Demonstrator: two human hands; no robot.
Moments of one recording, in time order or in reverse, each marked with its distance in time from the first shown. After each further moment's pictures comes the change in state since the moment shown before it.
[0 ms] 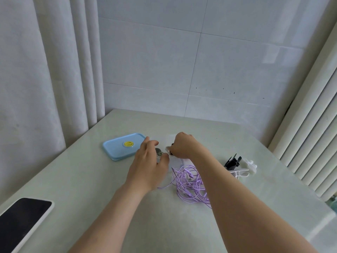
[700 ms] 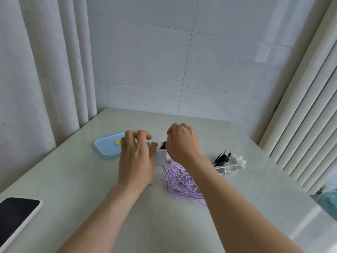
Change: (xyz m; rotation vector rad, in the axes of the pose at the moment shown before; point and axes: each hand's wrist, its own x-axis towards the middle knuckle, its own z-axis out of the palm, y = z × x) left_hand -0.004 0.005 0.005 0.176 0.396 0.299; right_hand -0.040 0.010 -0.004 0.045 0.434 -0.212
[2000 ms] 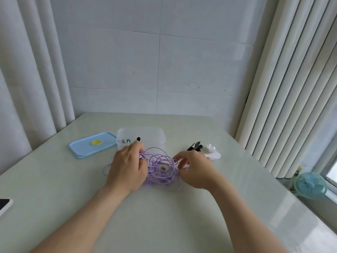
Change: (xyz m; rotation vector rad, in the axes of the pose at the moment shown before) left_hand -0.033 0.041 0.017 -0.022 -0.200 0.116; right_hand -0.104 0.123 -0.041 0.119 -0.260 0.112
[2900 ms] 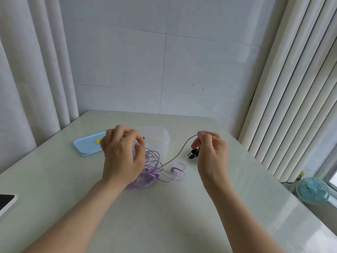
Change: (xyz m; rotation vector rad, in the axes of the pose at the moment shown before) left_hand 0.015 -0.001 -0.026 0.012 0.271 0.046; right_hand -0.007 -0.036 -0.011 0.812 0.688 0.063
